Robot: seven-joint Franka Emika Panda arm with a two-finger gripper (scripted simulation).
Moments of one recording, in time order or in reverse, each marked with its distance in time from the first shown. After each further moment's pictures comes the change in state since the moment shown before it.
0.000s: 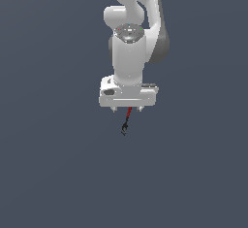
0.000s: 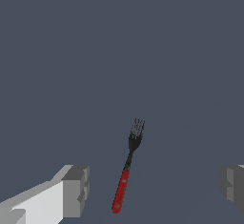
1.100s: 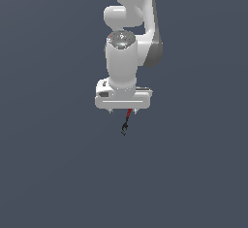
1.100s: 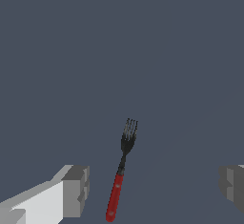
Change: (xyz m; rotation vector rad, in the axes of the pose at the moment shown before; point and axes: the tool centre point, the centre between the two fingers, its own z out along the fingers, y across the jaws) arm -0.004 0.017 0.016 0.002 0.010 0.036
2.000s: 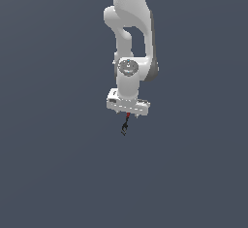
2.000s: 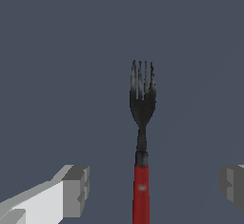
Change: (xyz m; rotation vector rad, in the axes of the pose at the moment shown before) arm -0.073 -0.020 0.114 -0.008 -0.053 0.224
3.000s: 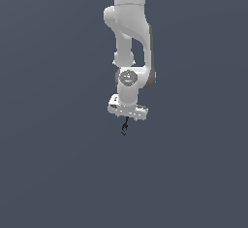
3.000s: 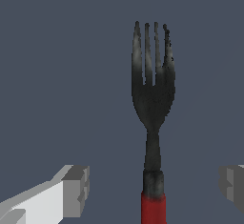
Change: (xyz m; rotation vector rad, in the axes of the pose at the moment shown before) arm -0.008 0.001 0.050 -0.002 -0.004 0.020
